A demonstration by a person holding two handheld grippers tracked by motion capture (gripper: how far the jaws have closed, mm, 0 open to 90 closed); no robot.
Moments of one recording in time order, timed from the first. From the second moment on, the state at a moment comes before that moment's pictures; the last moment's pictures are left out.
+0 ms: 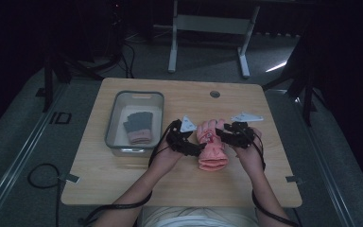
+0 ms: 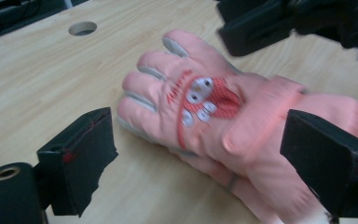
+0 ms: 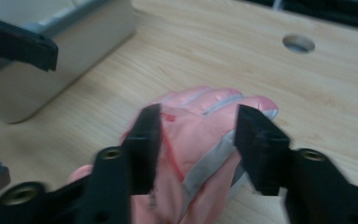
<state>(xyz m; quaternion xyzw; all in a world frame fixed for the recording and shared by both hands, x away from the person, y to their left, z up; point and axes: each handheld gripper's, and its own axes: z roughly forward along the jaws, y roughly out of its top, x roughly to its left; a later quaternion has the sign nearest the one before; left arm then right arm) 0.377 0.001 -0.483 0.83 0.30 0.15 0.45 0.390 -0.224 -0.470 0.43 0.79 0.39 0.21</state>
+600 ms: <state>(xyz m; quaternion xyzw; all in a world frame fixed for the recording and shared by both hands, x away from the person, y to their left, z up) 0.434 -0.017 -0.546 0.83 0.41 0.00 0.37 0.421 -0.245 -0.522 0.47 0.81 0.33 0.09</state>
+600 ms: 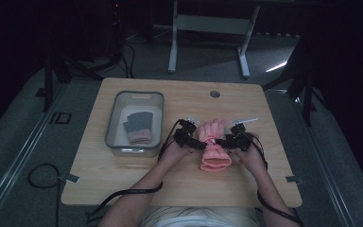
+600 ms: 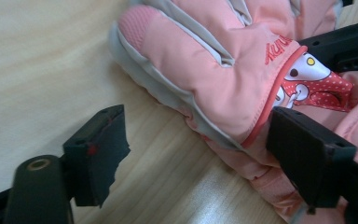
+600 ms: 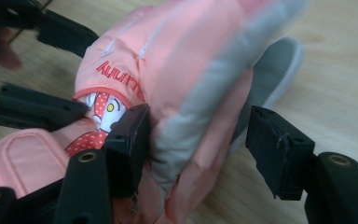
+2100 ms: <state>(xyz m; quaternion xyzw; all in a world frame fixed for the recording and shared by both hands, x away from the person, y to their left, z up) 0.419 0.021 -0.444 0.83 0.37 0.02 0.41 0.412 -0.208 -0.443 0.42 0.79 0.43 0.10</state>
